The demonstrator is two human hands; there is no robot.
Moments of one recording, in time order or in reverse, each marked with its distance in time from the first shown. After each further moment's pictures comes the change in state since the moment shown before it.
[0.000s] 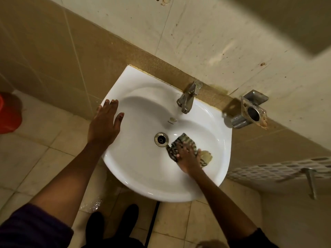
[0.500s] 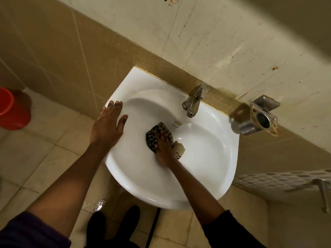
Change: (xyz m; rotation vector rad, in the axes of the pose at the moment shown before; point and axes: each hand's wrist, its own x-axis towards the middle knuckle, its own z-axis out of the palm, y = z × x) left_hand 0.006 -0.014 0.010 0.046 0.032 0.040; right_hand 0.049 -0.087 0.005 0.290 0.091 -0.225
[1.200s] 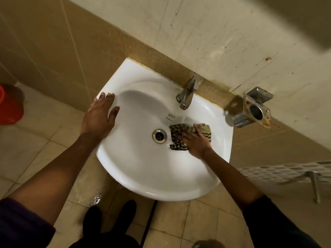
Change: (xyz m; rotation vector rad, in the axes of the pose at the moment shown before) left_hand 0.003 -0.003 0.003 -0.010 -0.017 0.012; right_hand -0.034 0.113 -0.091 -0.938 -0.191 -0.267
